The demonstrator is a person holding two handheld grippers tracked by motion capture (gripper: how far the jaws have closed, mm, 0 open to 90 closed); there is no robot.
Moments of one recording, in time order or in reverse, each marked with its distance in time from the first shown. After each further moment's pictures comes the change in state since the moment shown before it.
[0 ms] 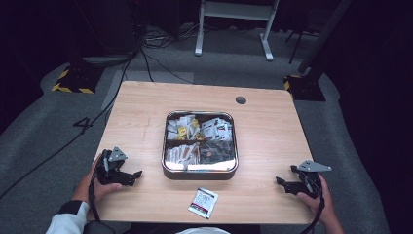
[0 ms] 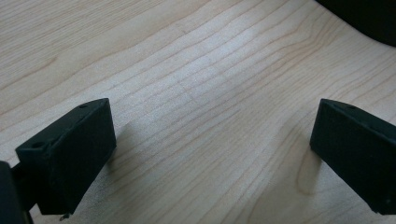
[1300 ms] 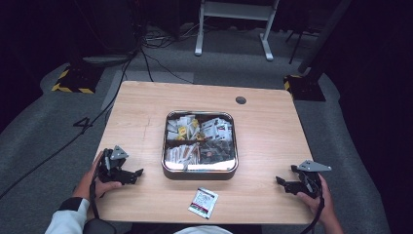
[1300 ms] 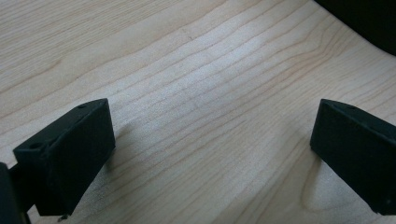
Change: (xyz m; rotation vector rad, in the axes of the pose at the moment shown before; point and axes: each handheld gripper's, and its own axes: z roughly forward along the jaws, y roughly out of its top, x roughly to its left) left arm -0.002 0.004 0.004 -0.001 0.025 -0.033; right arm 0.000 0.000 0.000 0.000 -0.009 0.010
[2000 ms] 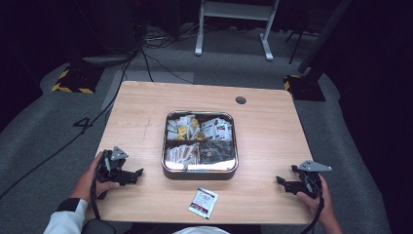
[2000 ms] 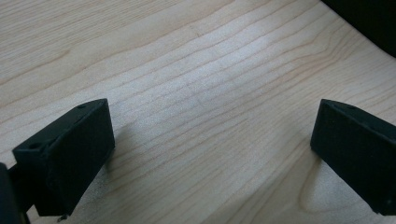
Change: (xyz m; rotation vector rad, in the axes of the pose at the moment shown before) left arm -0.004 -0.001 -0.001 -0.001 0.035 -0.039; right arm 0.000 0.000 0.000 0.000 -0.014 0.013
